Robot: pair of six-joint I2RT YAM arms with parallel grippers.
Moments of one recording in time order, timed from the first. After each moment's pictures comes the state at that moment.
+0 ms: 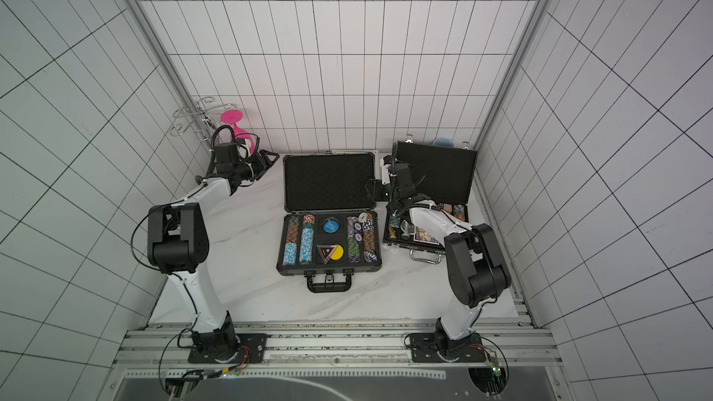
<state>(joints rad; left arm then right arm) 0.07 2.01 1.46 -0.01 0.57 -0.66 0.35 1.70 1.13 0.04 -0.18 0.33</state>
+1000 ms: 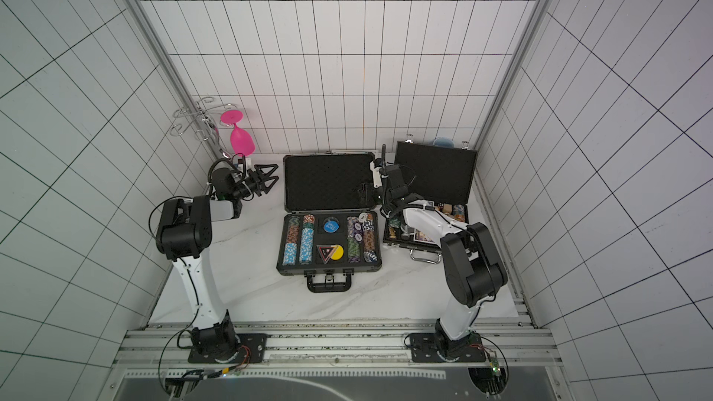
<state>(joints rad) 0.17 2.17 1.18 0.88 0.99 -1.22 0.42 1.72 1.15 -0.01 -0.18 0.31</state>
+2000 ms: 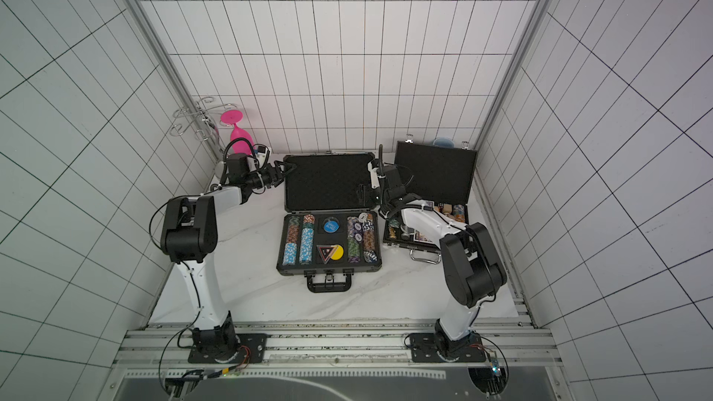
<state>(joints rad) 0.04 2.11 1.38 0.31 0.97 -0.68 0.43 1.72 1.16 -0.03 -0.15 0.30</state>
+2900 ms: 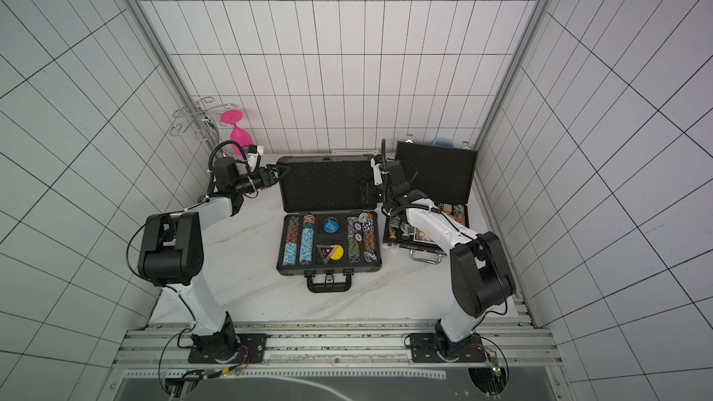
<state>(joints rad) 0.05 1.83 1.13 0.45 1.00 -0.63 0.44 1.61 1.21 -0.17 -0.10 0.27</state>
